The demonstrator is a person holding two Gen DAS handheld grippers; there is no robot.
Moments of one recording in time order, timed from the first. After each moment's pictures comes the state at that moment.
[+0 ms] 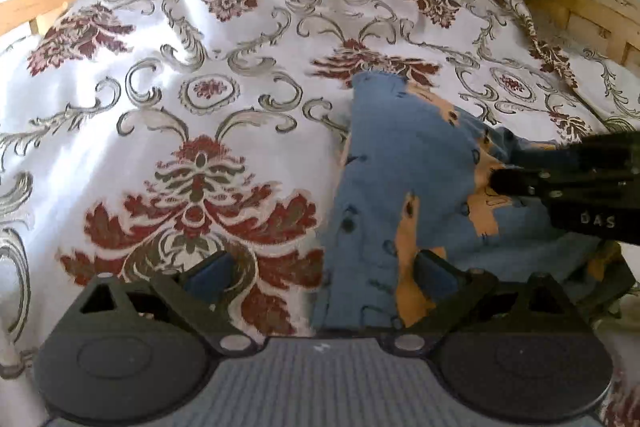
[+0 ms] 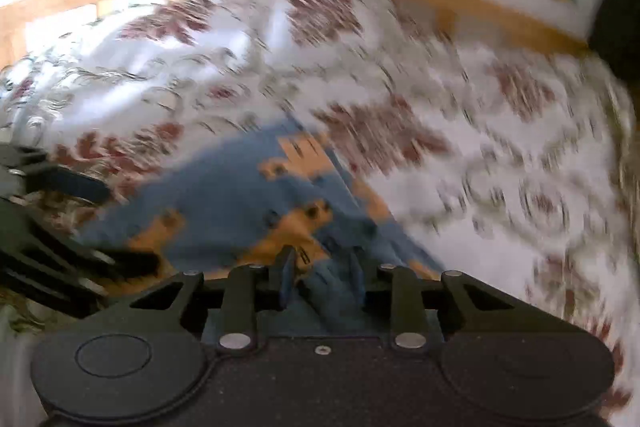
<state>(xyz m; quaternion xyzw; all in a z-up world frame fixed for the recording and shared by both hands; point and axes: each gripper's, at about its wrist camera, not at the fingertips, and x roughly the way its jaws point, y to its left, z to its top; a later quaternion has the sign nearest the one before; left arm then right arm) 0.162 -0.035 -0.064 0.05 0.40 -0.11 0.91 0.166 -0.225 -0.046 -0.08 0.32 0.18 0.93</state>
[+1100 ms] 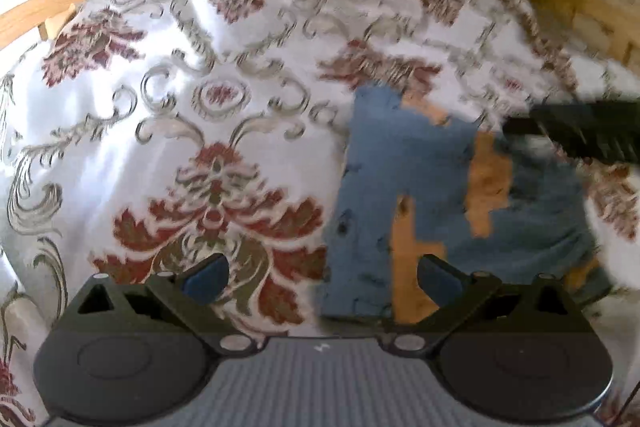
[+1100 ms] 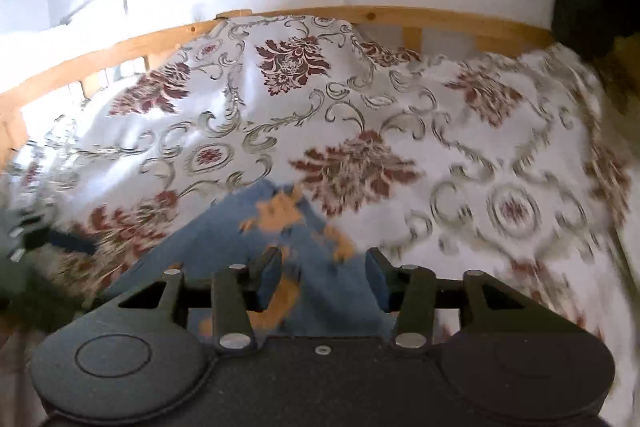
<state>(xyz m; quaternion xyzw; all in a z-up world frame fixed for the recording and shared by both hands) 0.156 -0.034 -0.046 0.07 0.42 -0.09 0.90 0.173 -0.243 -0.003 -0.02 0.29 0.17 0.94</state>
